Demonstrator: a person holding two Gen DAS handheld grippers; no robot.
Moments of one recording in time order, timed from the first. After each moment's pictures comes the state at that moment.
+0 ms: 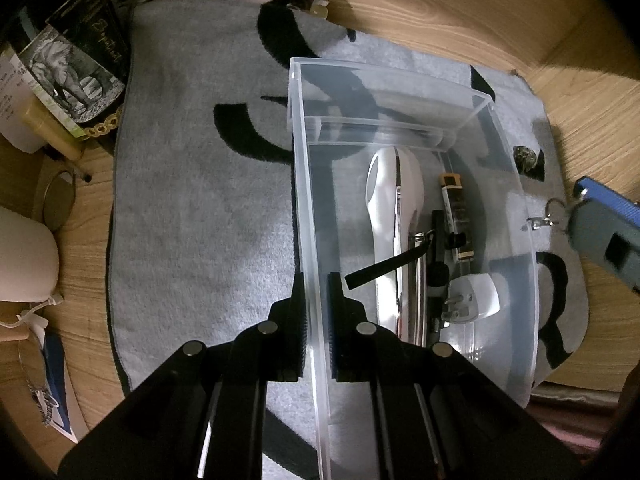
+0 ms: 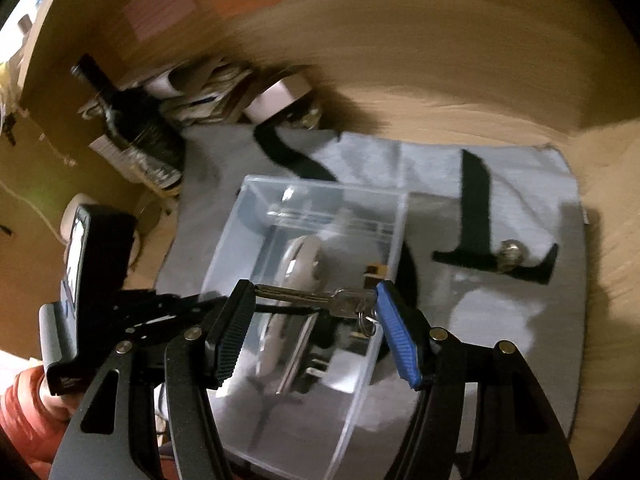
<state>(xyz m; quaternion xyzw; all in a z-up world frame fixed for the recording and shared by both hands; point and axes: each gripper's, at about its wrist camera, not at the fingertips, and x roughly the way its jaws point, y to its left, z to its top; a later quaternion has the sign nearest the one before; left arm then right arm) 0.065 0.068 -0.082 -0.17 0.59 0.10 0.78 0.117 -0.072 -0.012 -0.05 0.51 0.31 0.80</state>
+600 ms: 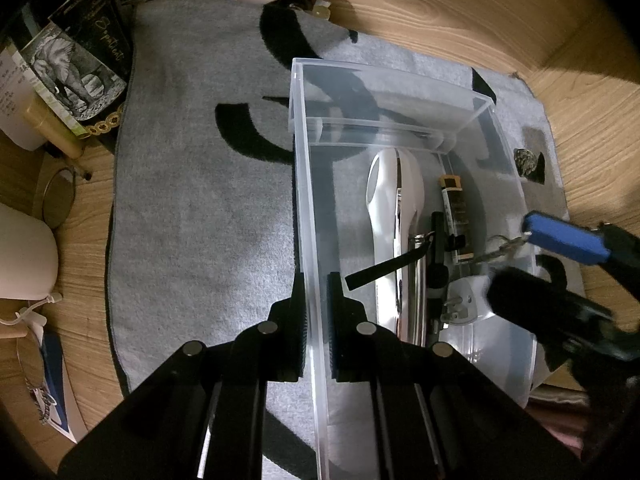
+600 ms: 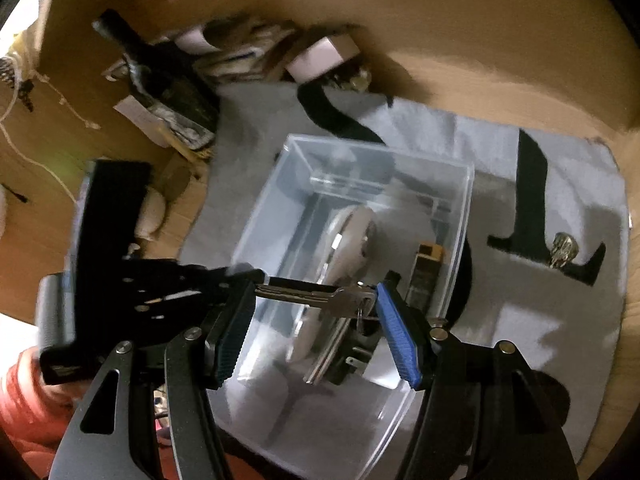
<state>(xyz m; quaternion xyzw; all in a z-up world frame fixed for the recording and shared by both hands) 0.064 0.068 -0.081 -0.17 0.59 0.10 0.78 0.112 -0.049 -0.042 -0.05 0.54 0.36 0.76</state>
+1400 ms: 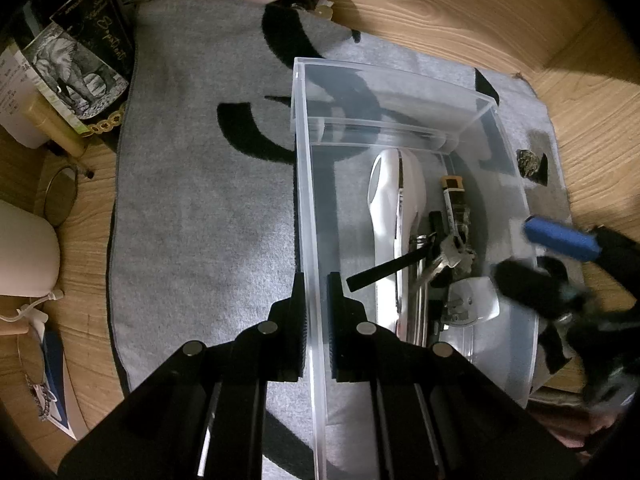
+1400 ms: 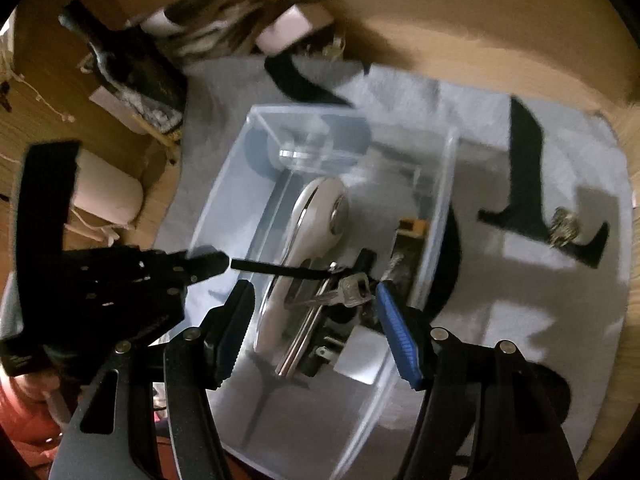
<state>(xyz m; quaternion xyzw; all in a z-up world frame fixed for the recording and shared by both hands) 0.065 0.069 -0.082 -0.17 0.59 0.10 0.78 0.122 -0.066 -0.059 -0.05 0.56 0.35 0.75</state>
